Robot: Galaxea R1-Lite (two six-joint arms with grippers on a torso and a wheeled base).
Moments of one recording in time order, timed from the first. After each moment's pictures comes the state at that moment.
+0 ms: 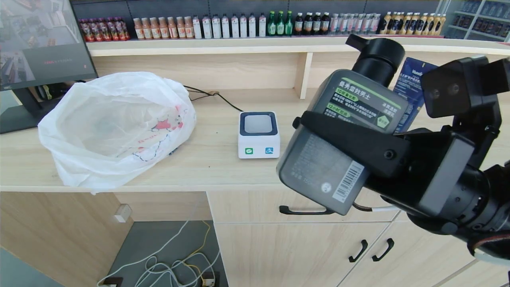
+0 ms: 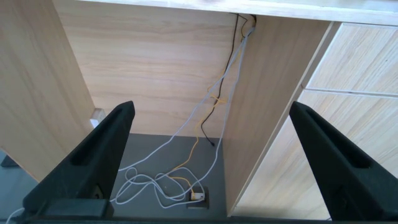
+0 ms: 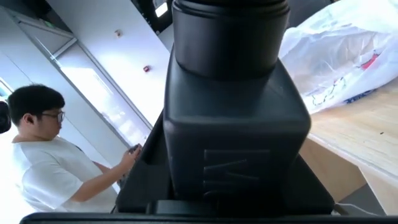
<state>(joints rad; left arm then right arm) 0.00 0.00 0.00 0.00 0.00 0.00 0.81 1.54 -0.62 -1.37 0.43 0.71</state>
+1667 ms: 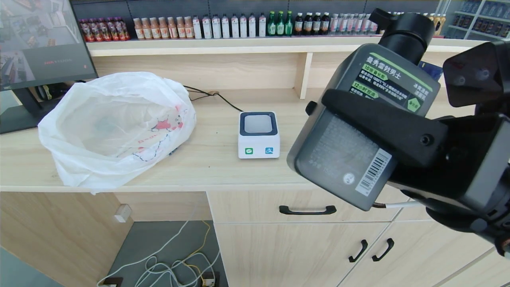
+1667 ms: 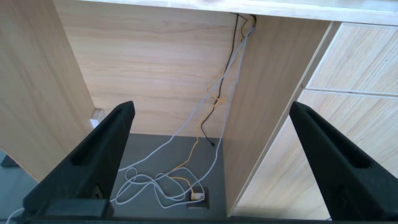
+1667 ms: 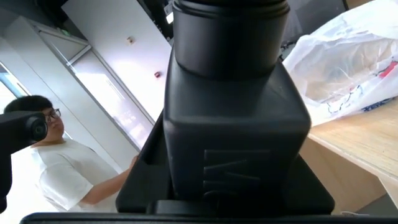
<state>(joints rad) 0.00 0.00 0.00 0.00 0.00 0.00 0.82 1.50 -0.63 -1.38 0.43 0.75</state>
